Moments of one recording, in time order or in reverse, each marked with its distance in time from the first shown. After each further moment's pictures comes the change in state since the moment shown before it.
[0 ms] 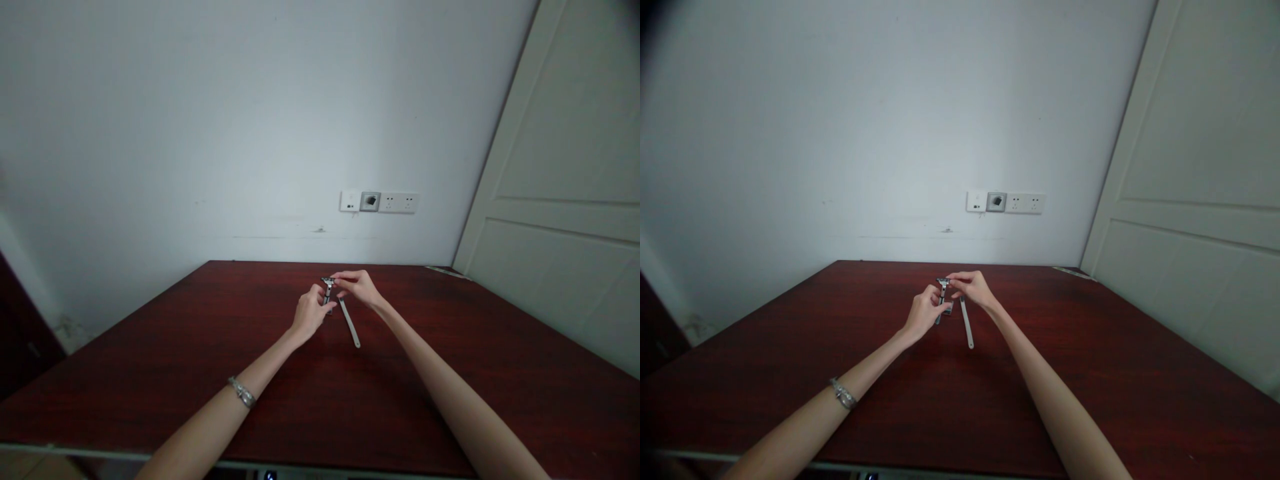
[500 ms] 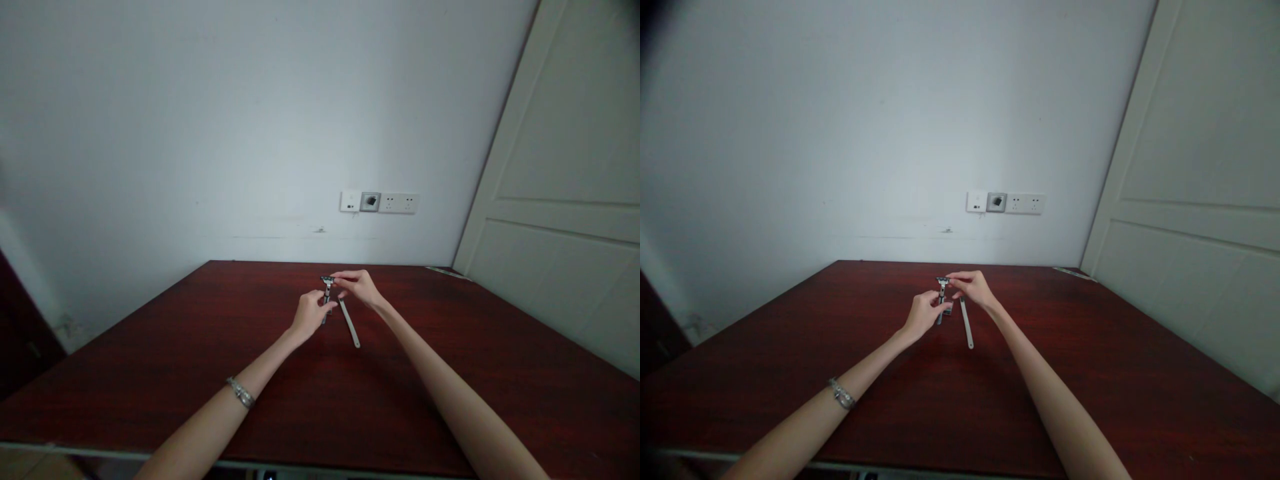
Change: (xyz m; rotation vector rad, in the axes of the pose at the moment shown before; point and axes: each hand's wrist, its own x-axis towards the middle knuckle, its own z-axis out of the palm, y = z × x) left_hand 0.001 -0.002 0.000 -0.042 -0.018 0.119; right_hand 0.002 0.000 0.000 -0.009 0.019 0.015
